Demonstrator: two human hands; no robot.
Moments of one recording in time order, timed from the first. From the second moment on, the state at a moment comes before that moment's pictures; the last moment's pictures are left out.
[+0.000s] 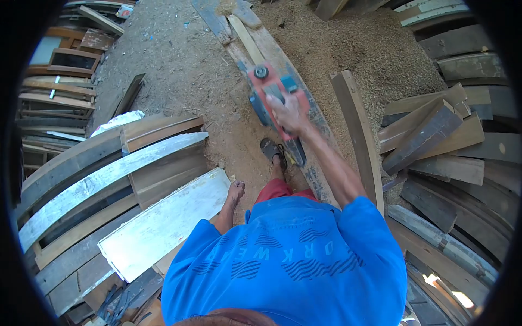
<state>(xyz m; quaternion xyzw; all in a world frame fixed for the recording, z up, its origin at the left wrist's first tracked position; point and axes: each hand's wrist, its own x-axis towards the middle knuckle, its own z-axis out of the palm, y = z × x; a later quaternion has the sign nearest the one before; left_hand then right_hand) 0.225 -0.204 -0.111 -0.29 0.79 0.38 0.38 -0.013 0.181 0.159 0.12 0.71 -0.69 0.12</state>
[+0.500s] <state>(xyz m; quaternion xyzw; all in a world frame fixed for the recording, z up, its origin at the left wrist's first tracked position) 0.228 -0.151 -0.114 -0.26 0.77 0.44 0.38 0.084 0.168 0.140 0.13 0.77 -0.61 0.11</state>
